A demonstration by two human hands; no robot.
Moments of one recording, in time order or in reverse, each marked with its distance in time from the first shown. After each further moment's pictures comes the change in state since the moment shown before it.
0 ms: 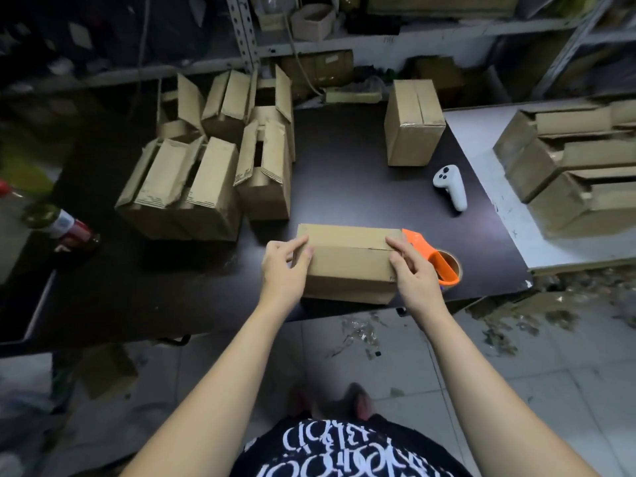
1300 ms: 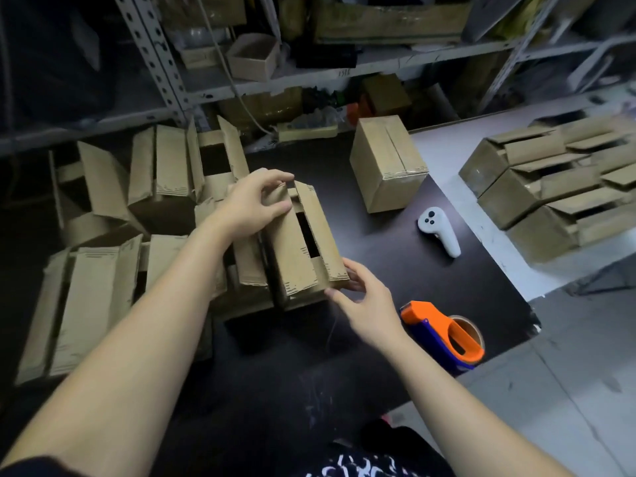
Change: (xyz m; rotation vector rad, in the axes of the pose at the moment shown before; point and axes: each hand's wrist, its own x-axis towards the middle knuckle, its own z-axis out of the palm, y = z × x) left_hand 0.328 0.100 -0.026 0.373 -0.527 0.479; right_hand 0.131 -0.062 0.109 -0.221 0.070 0.002
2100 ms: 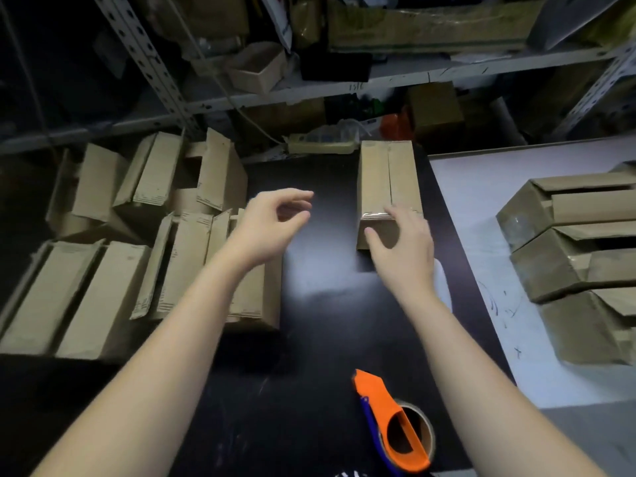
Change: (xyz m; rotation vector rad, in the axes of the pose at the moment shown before) left_hand 0.067 0.119 0.089 -0.180 0.238 -0.270; right_hand 0.192 0.005 -0.153 -0.246 0.157 -0.265
